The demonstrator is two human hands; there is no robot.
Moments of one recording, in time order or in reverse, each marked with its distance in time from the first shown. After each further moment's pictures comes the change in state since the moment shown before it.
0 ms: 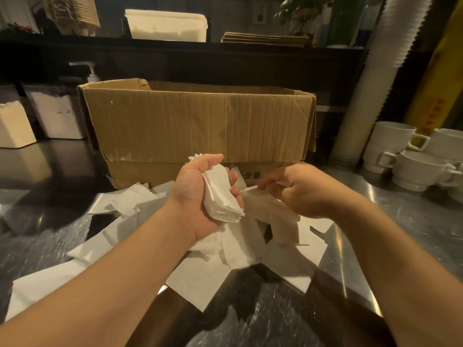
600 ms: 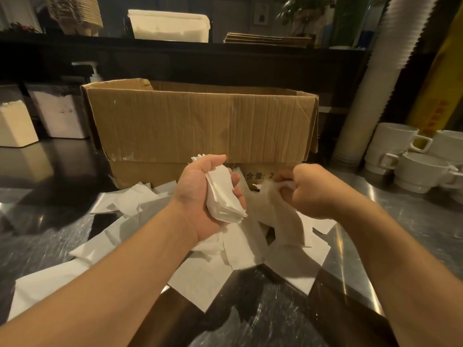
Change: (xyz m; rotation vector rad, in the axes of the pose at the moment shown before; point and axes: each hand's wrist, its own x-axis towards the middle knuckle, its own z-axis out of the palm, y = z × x) left_hand 0.003 0.000 -0.002 0.013 -0.002 0.008; right_hand 0.002 0.012 0.002 0.058 0.060 0.078
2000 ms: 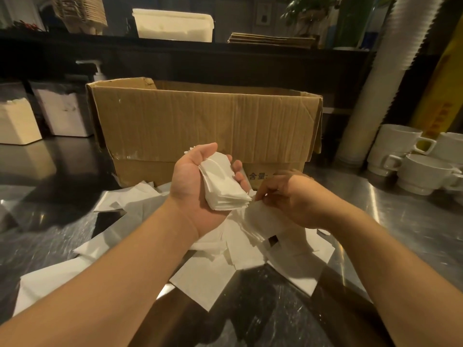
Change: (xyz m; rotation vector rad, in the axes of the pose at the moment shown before) left_hand -0.007 0.009 0.006 -0.203 -0.168 0.046; right_hand 0.005 -0.010 0.018 -0.121 -0.077 -0.155
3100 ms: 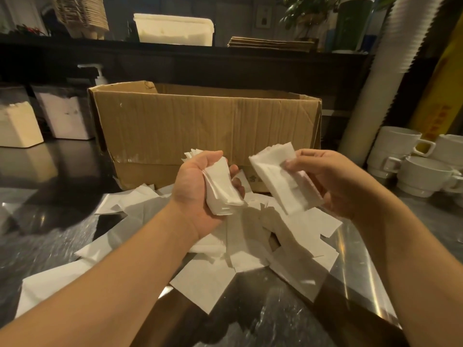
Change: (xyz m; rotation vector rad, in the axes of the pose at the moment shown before) left_hand 0.011 -0.001 -0.009 0.136 0.081 0.096; right_hand -0.020 0.003 -0.038 1.063 0.173 0.224
